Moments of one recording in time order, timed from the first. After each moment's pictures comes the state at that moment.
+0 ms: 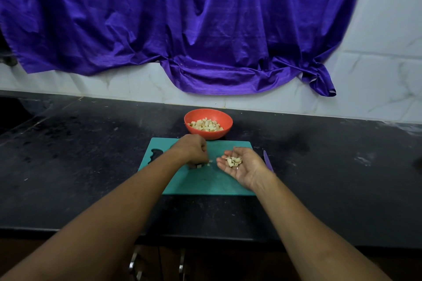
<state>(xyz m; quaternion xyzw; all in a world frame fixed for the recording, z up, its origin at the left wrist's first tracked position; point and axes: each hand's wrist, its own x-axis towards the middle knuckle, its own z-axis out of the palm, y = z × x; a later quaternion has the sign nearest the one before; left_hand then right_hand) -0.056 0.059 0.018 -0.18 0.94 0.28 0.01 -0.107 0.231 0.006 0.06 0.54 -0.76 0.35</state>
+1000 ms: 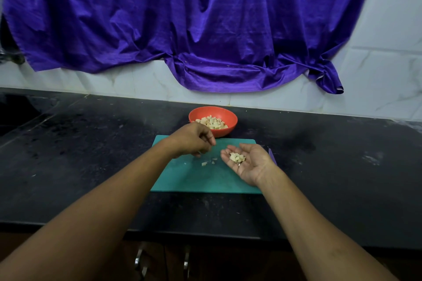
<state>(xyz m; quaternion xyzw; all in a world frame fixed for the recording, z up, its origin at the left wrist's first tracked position) -0.038 0.044 0.038 -0.10 0.90 0.43 -0.02 -0.106 0.232 0.014 0.10 0.44 -0.80 0.39</state>
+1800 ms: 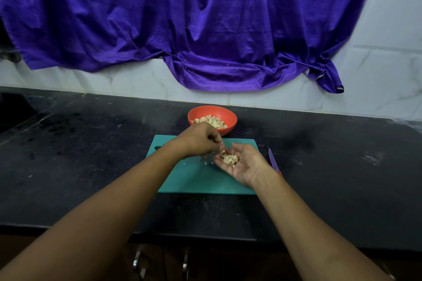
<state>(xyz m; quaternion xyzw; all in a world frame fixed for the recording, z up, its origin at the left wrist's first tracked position) -0.042 0.066 0.045 -0.06 0.92 0.39 -0.03 -0.098 0.220 0.014 0.07 0.48 -0.78 0.40</state>
